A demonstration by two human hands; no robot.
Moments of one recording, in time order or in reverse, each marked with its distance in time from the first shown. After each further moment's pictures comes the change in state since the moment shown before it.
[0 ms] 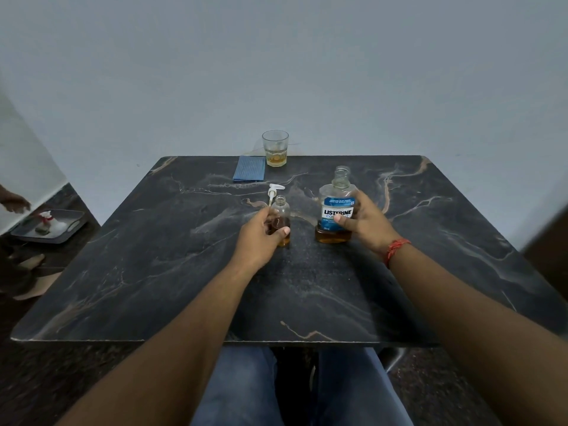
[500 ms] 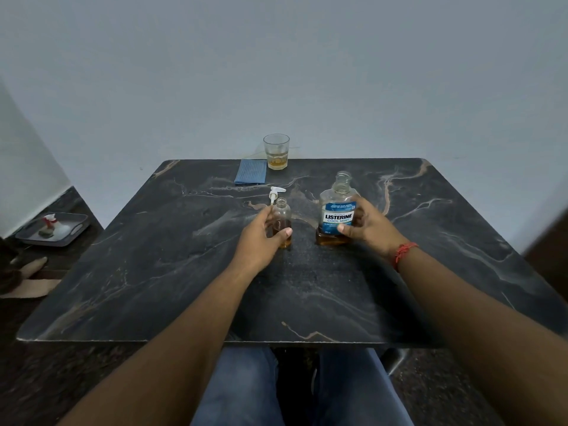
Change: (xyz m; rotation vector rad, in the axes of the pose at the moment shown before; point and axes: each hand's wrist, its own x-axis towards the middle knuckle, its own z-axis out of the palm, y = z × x) left_hand -0.006 0.005 -0.003 0.012 -0.007 -0.002; right_hand -0.009 0.003 -0.013 -0.029 -0.112 -0.034
